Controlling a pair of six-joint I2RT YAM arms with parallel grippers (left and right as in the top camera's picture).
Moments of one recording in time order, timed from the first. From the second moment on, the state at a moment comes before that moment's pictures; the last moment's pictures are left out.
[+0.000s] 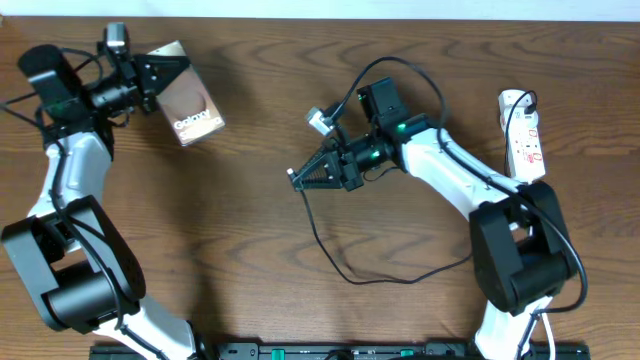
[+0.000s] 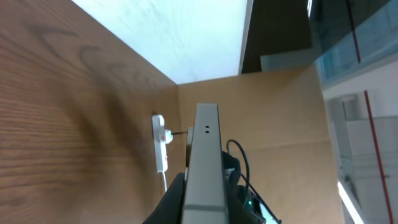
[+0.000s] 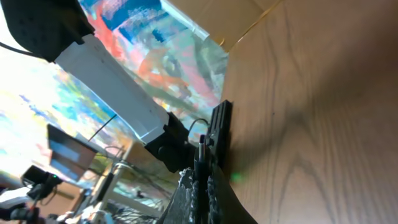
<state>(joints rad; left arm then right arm) 0.37 1.85 1.26 0.32 1.44 -1.10 0.47 1.97 1.34 -0.45 -1.51 -0.19</state>
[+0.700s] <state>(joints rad) 0.15 1.85 1.26 0.64 1.28 -1.13 0.49 1.99 1.34 0.10 -1.52 0.35</state>
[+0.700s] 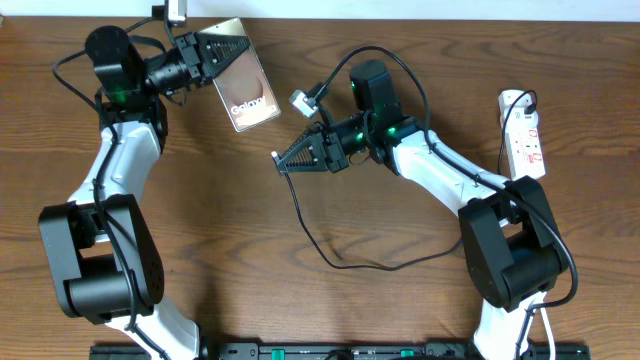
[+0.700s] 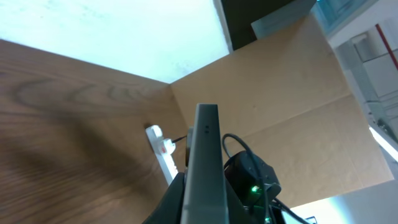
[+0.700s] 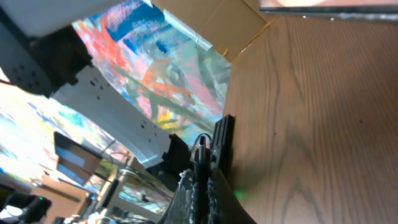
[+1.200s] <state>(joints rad) 0.15 1.85 1.26 0.68 1.27 -1.28 0.49 1.99 1.34 0.30 -1.48 0.52</state>
